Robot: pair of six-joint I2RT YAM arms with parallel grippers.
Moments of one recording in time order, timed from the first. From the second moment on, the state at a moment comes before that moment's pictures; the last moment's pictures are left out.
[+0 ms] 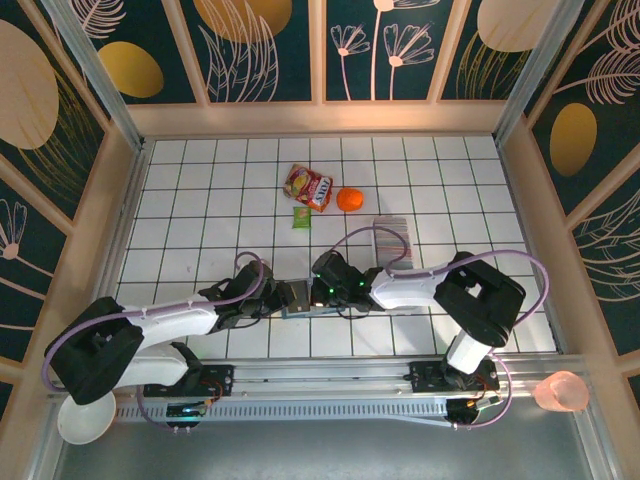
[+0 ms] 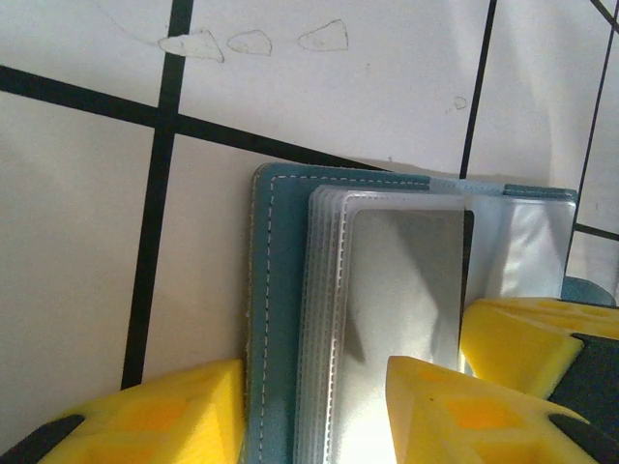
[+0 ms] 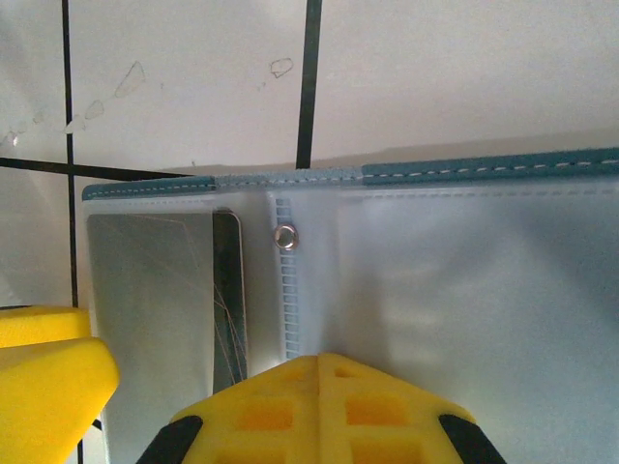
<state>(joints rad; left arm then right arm) -0.79 1.28 0.36 0.04 0.10 -1.13 1.02 1.67 0.74 -0.03 -0.02 0.97</state>
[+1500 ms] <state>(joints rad) -0.83 1.08 0.43 -0.19 -0.03 -1.05 1.02 1.46 0.78 -0.27 0.21 0.92</state>
